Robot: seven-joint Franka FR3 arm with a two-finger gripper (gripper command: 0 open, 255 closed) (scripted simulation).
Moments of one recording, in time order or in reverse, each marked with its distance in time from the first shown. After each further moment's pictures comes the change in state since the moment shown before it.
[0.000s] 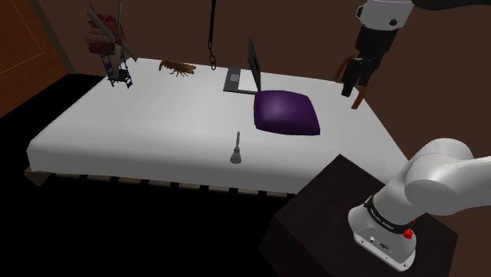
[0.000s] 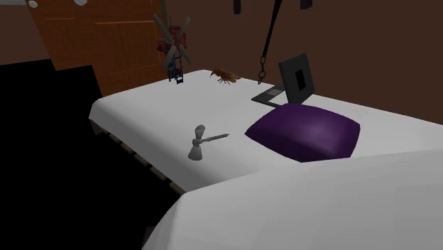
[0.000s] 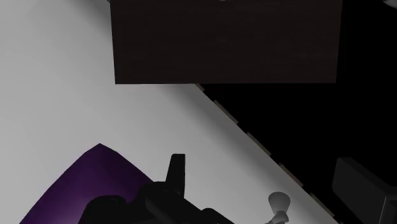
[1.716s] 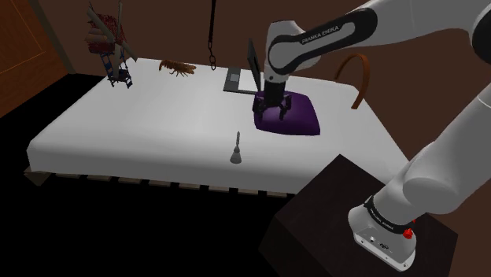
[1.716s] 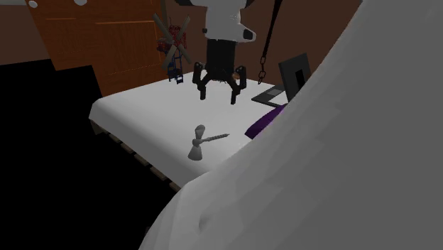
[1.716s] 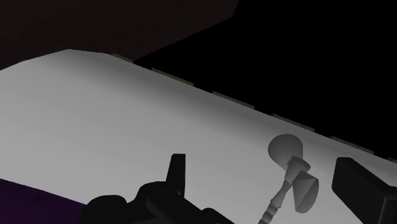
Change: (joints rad) arm -0.042 0.840 0.084 0.188 0.147 0.561 0.395
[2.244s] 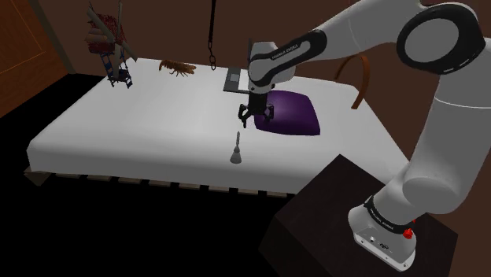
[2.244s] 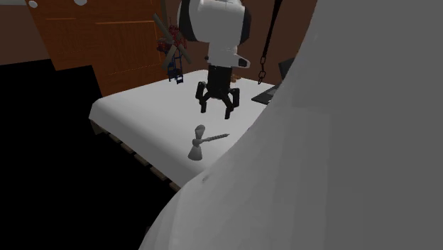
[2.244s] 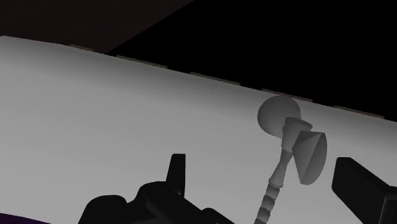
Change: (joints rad) arm -0.001 0.315 -0.012 0.210 0.034 0.086 0.088
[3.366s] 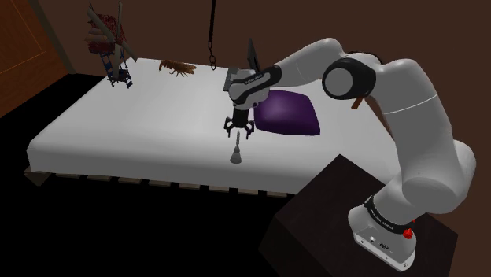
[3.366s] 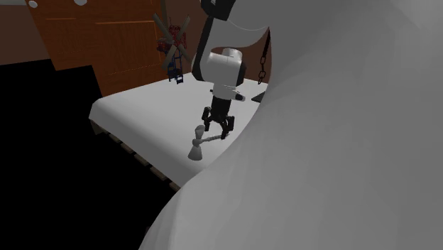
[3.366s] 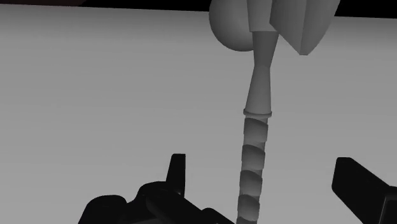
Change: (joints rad) arm -0.004 0.538 -0.021 0.502 0.059 0.013 0.112
